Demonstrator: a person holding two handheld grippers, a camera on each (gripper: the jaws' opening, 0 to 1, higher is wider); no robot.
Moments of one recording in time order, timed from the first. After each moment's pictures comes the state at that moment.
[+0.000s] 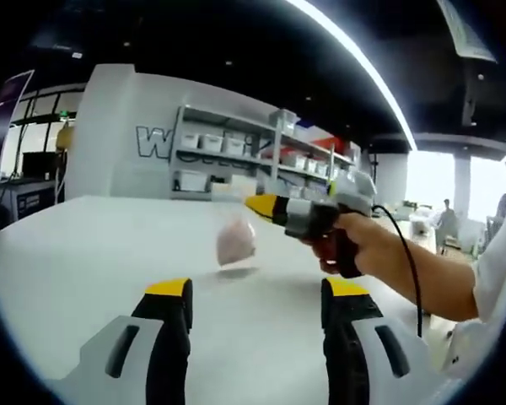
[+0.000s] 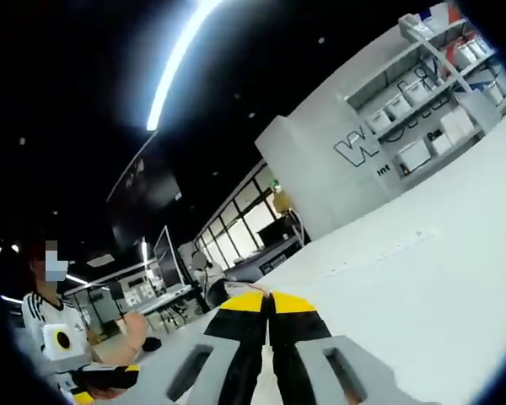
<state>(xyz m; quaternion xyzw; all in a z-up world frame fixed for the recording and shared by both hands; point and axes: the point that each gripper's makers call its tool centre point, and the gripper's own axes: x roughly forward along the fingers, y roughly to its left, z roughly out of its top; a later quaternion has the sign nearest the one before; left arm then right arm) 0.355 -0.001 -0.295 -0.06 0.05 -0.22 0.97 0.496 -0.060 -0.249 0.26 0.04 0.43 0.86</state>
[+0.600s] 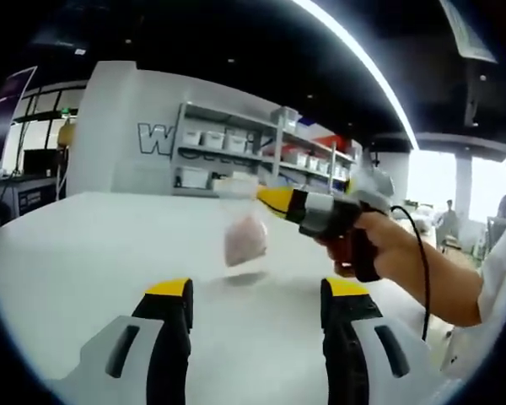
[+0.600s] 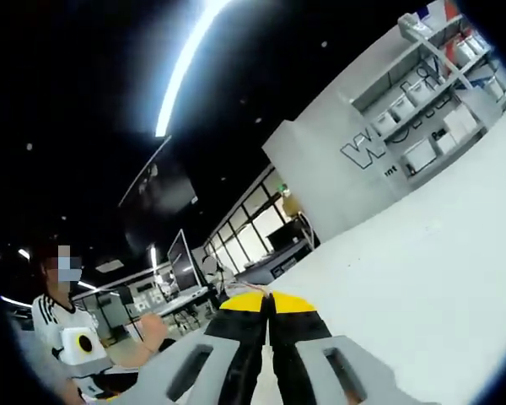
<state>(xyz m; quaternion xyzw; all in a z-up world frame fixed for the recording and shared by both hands) 0.350 0.004 -0.302 -0.06 0.06 -0.22 0.97 0.459 -0.054 -0.246 0.28 0.03 0.45 0.85</state>
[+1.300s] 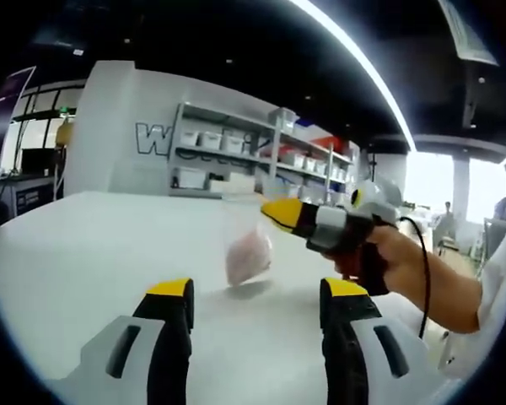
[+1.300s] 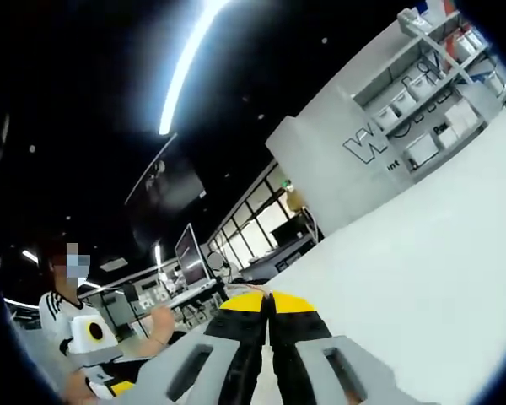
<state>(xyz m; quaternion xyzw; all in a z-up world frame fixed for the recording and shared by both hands) 0.345 -0.003 -0.299 -0.06 0.06 -0.23 0.97 0.427 -0.057 -0.256 0.28 0.04 0.46 0.84</state>
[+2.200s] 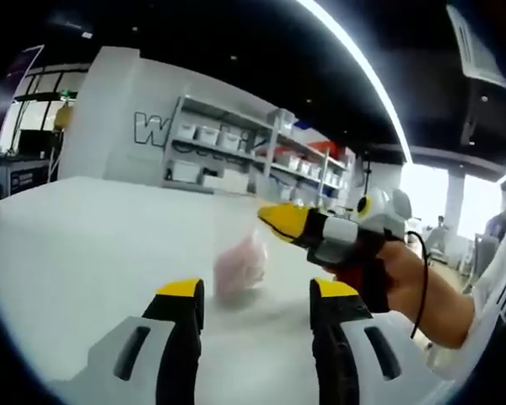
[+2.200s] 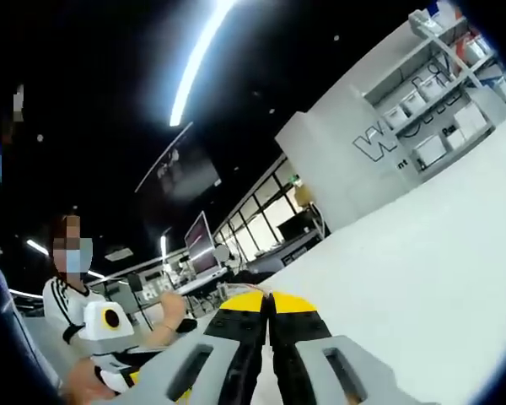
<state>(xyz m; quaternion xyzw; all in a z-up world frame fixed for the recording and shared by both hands) 0.335 -0.009 -0.306 -0.10 0.07 -0.25 0.96 0.387 -0.041 -0.264 0.25 0.04 0.48 0.84</state>
